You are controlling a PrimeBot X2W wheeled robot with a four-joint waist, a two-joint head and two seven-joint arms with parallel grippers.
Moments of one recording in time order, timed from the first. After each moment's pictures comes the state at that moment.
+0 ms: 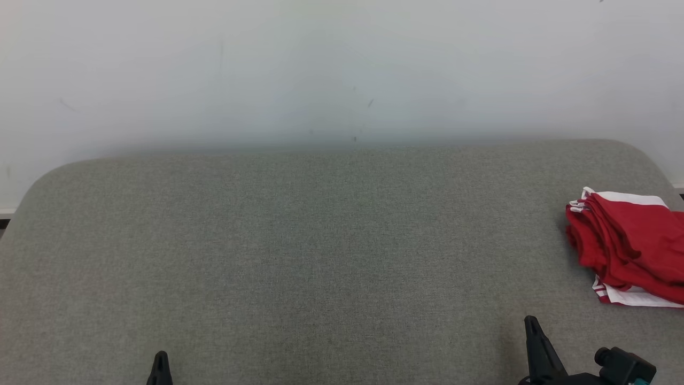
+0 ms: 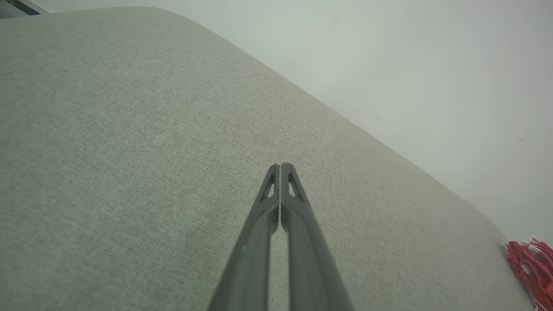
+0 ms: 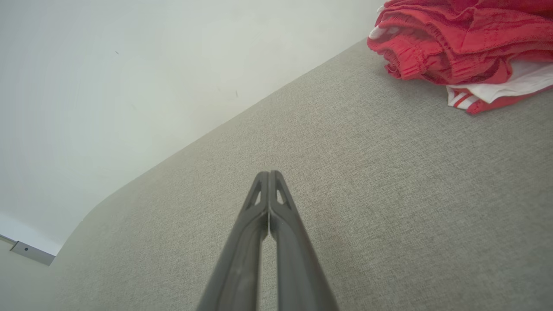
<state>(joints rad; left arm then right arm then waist) 0.07 0.05 0.03 0.24 -0.63 -0.05 -0.15 0.06 -0.05 -0.08 0.25 0.53 0.13 -0.10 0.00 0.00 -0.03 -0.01</state>
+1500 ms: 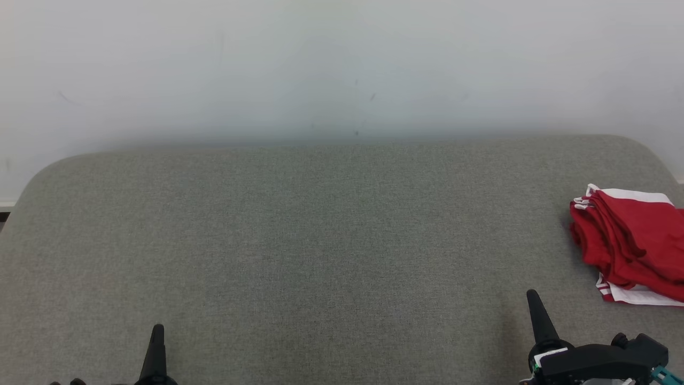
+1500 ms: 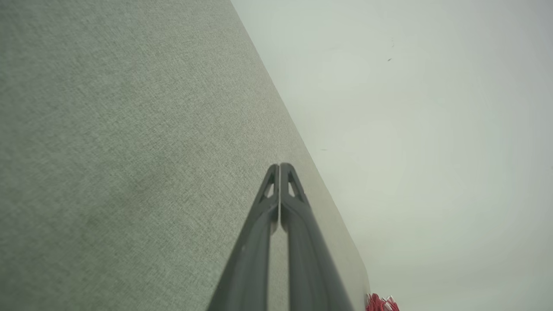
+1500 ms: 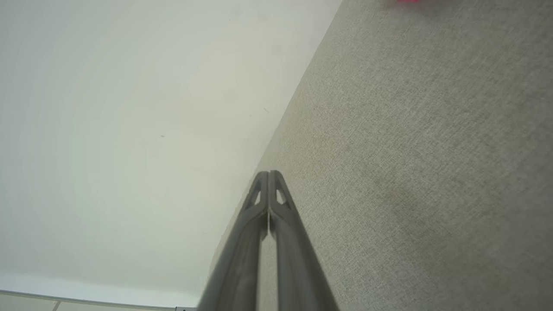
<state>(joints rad) -0.03 0.05 0.07 0.24 -1.16 -0.10 -0.01 -0.03 -0.05 -0.10 0.25 1.12 0.13 0.02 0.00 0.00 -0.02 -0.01</state>
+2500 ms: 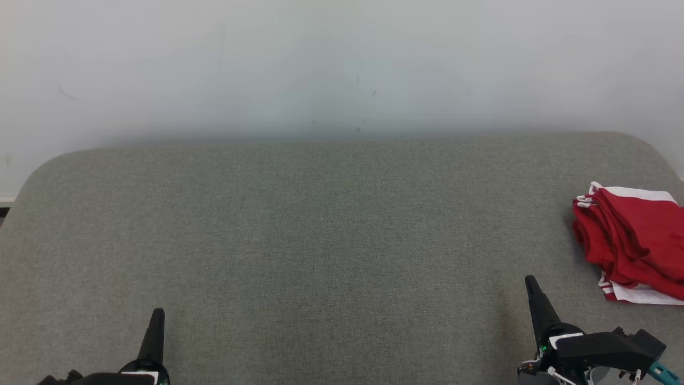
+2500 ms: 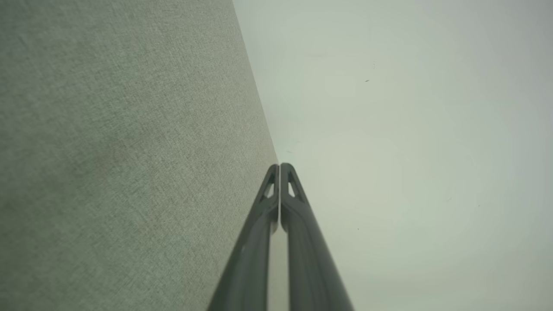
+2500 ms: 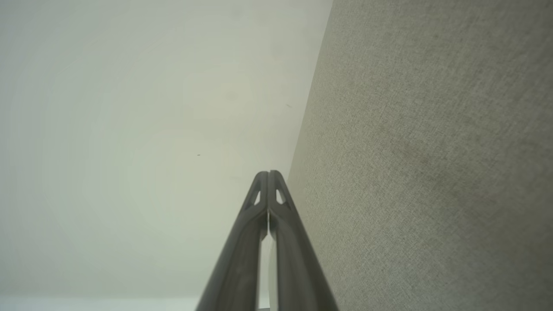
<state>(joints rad) -0.07 0.05 0.10 0.24 -1.41 -0.11 0.06 -0.07 -0.05 -0.11 0.25 1.39 0.13 0.07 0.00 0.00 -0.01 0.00</state>
